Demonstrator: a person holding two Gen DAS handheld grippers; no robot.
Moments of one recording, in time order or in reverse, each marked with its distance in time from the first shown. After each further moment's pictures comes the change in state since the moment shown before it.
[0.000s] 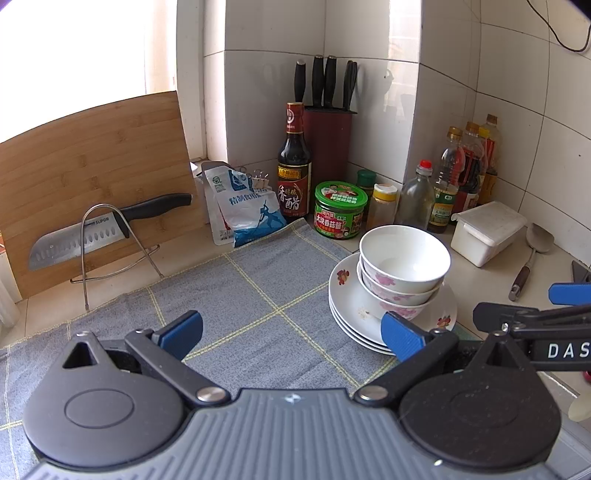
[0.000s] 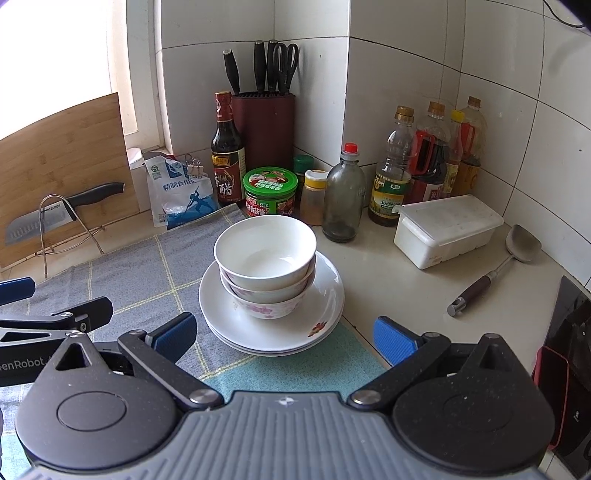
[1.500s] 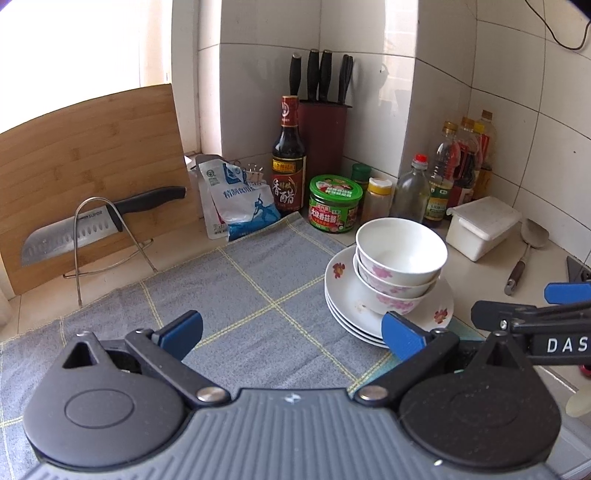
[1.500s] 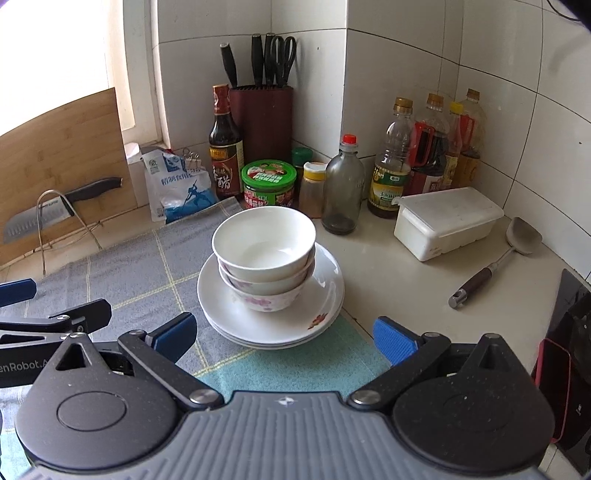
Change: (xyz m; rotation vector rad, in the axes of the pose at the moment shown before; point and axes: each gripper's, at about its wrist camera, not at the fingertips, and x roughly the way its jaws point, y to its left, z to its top) left arm 0.003 0.002 -0.004 0.002 0.010 -0.021; right arm 0.004 -0.002 -0.004 0.015 0.017 -0.002
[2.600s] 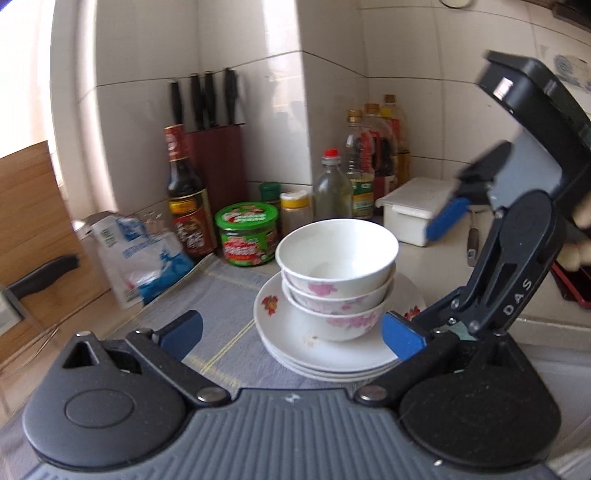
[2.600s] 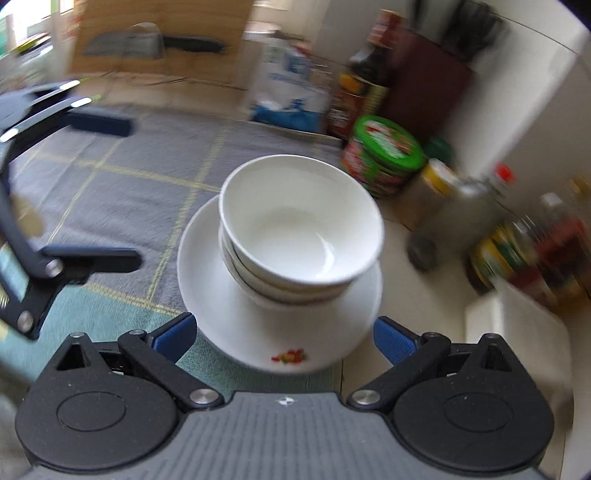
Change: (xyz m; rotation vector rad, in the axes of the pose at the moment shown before) left arm 0.065 -0.028 -0.013 0.267 -0.150 -0.215; right arm 0.110 -0.011 0.039 -0.579 0.221 0.189
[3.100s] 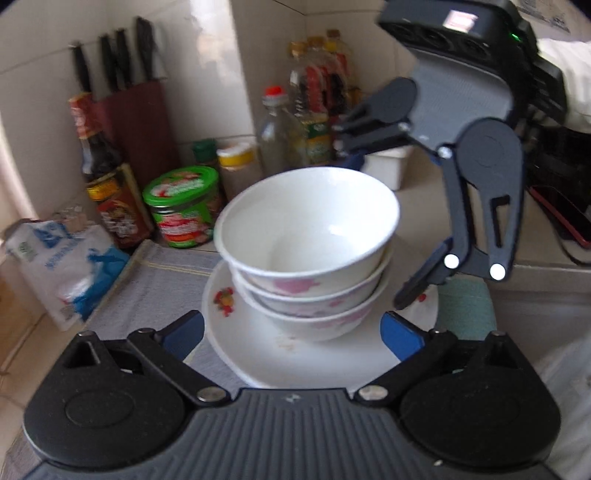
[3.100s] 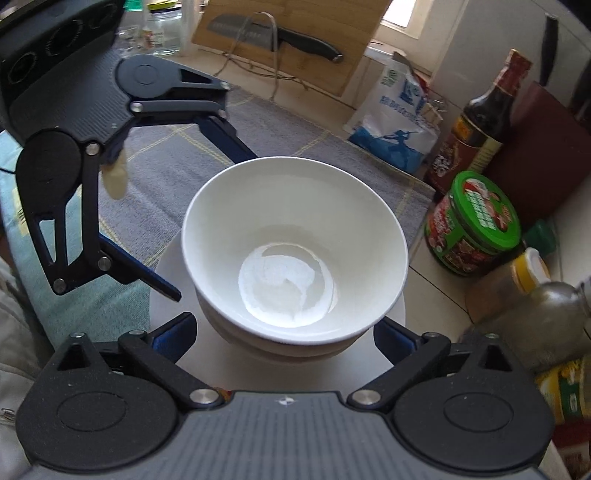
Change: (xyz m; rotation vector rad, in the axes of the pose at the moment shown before) left arm 0.085 -0.010 0.008 0.177 0.146 -0.146; right arm 0.054 -0.047 0.025 -0.464 -0.093 0.370
